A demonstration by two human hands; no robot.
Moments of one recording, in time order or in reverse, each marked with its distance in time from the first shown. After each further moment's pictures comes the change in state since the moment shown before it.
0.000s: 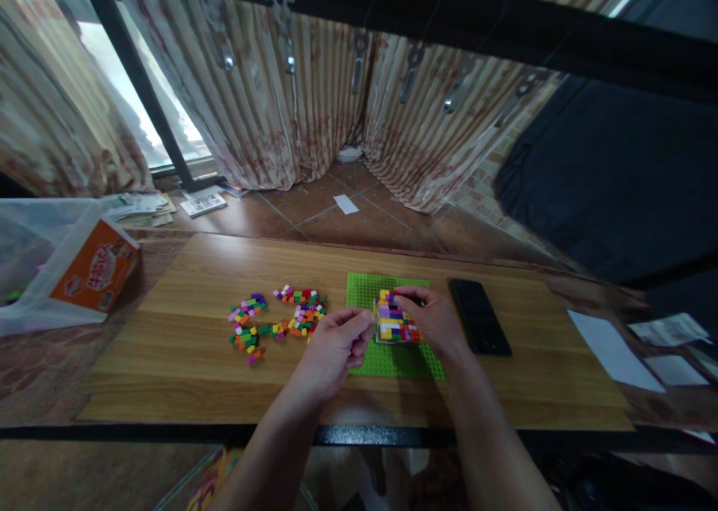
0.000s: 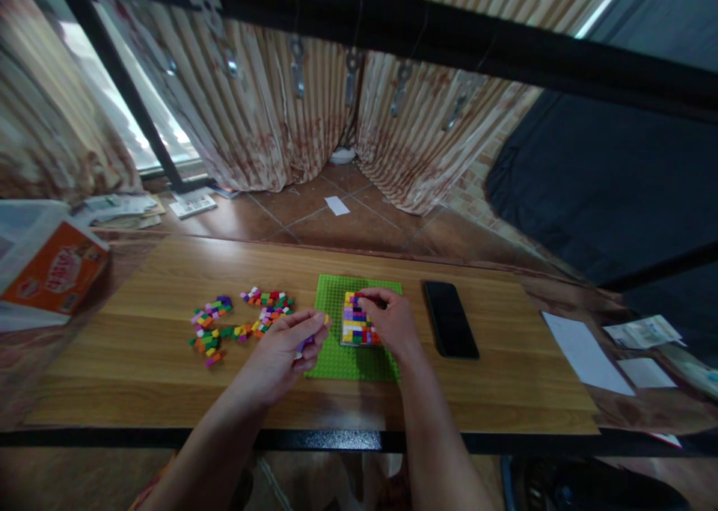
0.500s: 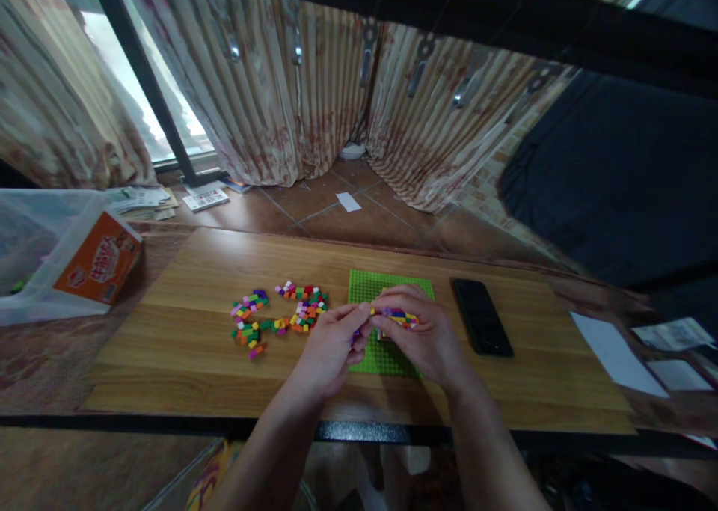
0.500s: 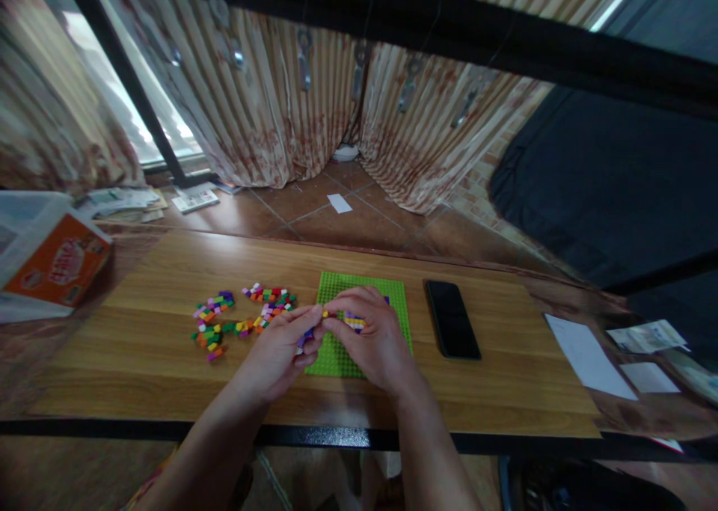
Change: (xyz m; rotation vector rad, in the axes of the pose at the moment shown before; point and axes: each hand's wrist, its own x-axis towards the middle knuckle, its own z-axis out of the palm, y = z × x) left_hand 0.000 0.002 0.001 -0.006 0.015 0.017; right_hand -0.041 -0.046 0.011 -0.211 -0.191 -0.620
